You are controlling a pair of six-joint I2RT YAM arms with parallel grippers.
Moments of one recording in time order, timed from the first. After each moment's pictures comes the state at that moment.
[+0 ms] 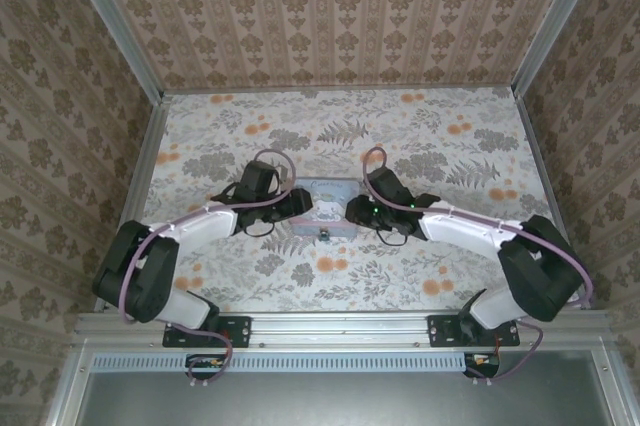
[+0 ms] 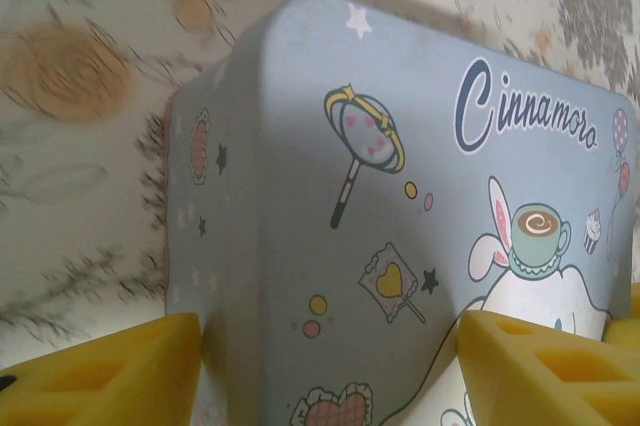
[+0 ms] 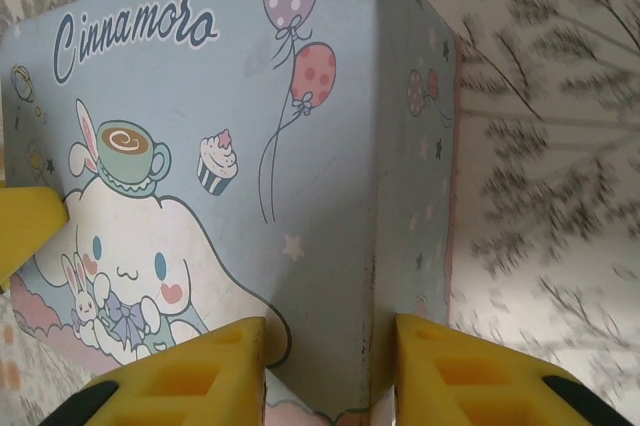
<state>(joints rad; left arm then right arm) -0.53 1.46 0.71 -0.09 0.35 -0.69 0.66 1.49 0.81 -0.19 -0.10 0.86</state>
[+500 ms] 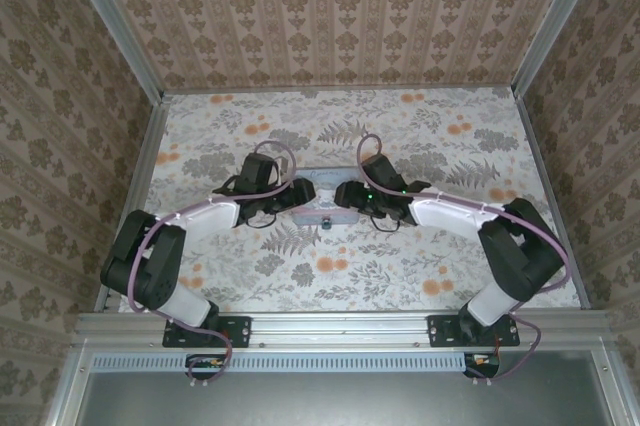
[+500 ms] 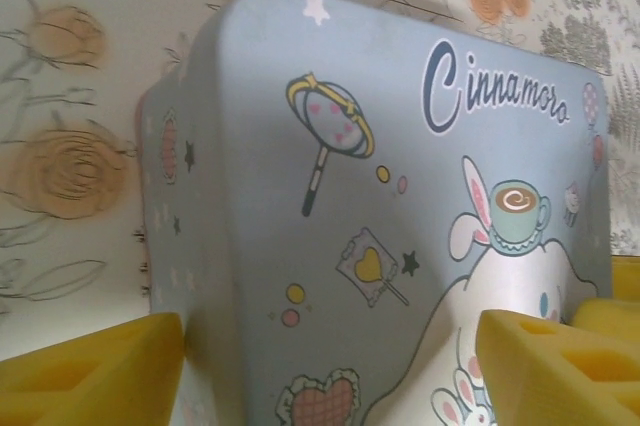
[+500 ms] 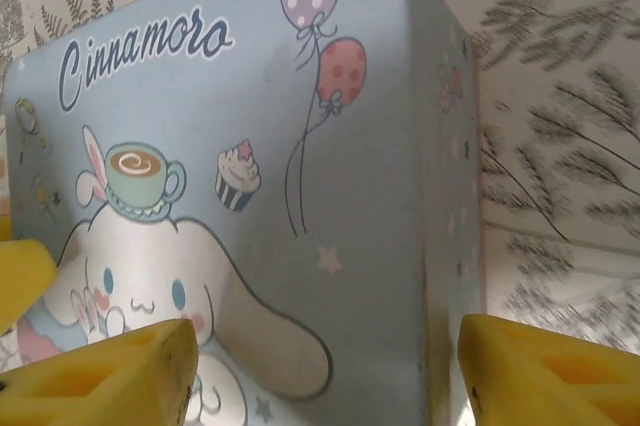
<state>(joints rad) -0.51 1.52 0.74 -0.03 0.38 -0.68 0.59 1.56 0.87 -0.17 -0.10 0.83</state>
